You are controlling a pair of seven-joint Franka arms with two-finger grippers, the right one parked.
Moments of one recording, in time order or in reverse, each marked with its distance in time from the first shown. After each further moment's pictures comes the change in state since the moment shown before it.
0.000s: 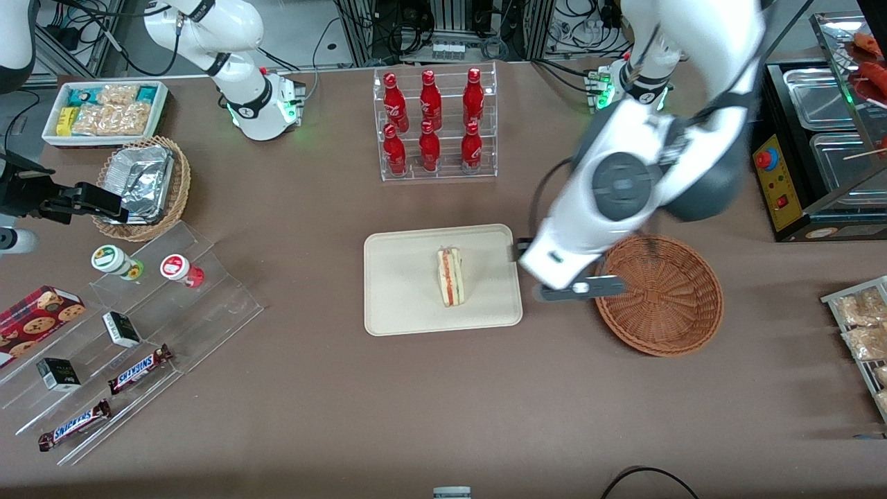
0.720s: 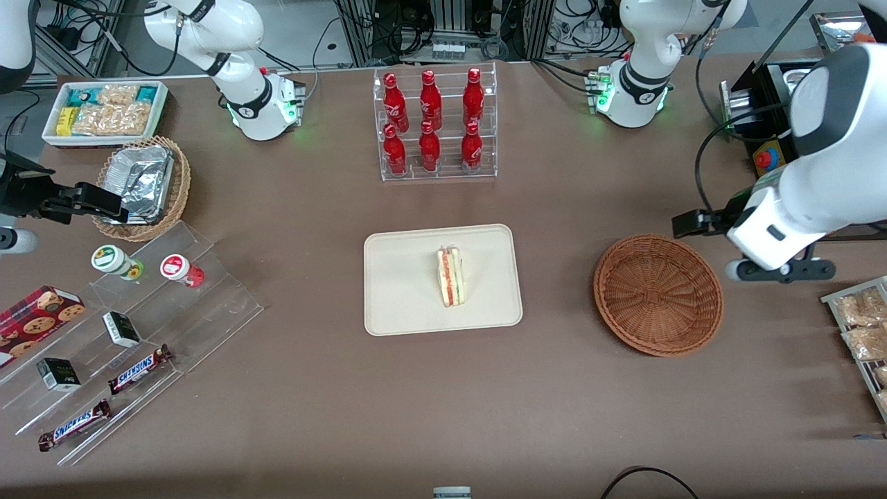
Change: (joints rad) arm 0.295 -0.184 0.002 -0.088 0.001 -0.162 0.344
